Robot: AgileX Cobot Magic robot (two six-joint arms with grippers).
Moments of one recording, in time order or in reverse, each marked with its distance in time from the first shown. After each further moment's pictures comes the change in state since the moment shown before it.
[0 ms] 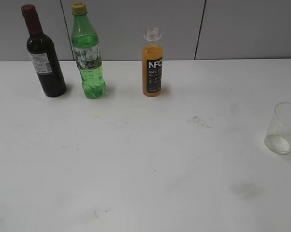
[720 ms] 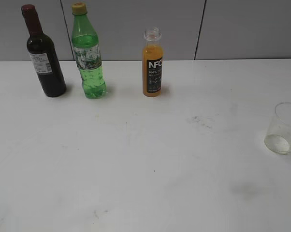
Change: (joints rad) left arm 0.000 0.000 0.000 0.000 0.000 0.000; right arm 0.000 0.518 0.059 0.092 -0.324 0.002
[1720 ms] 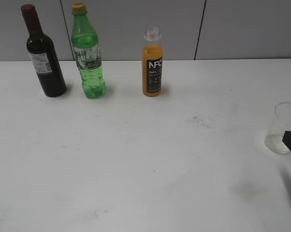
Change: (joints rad) left arm 0.000 0.000 0.000 0.000 0.000 0.000; right arm 0.000 0.535 0.354 -0.386 -0.694 0.381
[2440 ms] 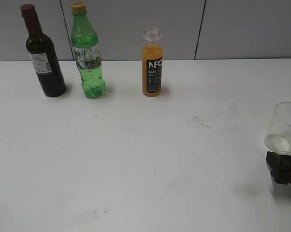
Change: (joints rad) left arm 0.000 0.000 0.000 0.000 0.000 0.000; right arm 0.000 0.662 0.001 0.131 -0.595 -0.223
